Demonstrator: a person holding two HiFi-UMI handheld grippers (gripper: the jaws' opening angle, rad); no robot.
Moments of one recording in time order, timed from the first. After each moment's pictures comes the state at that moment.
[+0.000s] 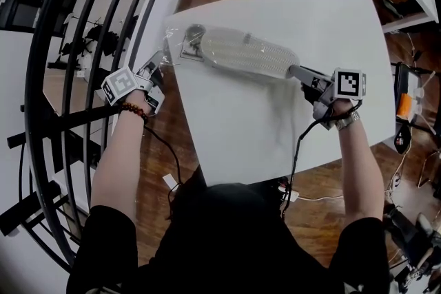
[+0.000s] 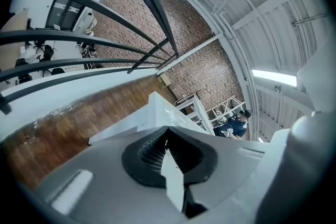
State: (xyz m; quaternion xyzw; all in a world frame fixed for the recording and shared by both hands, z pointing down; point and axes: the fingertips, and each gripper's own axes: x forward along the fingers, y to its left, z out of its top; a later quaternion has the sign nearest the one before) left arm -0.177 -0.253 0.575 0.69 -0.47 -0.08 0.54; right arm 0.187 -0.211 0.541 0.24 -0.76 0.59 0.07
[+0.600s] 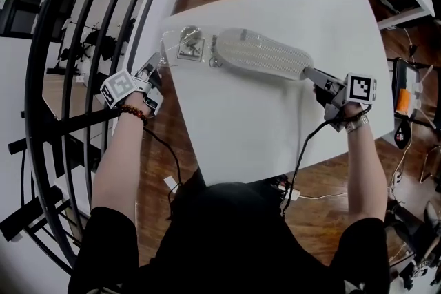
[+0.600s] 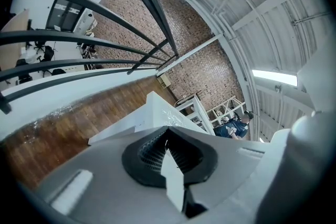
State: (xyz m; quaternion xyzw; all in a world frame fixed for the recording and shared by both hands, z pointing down) left arm -0.176 -0.254 0.570 0.69 -0.48 -0.08 0.54; right arm 0.232 -0.204 0.528 0.26 -0.76 0.59 0.03
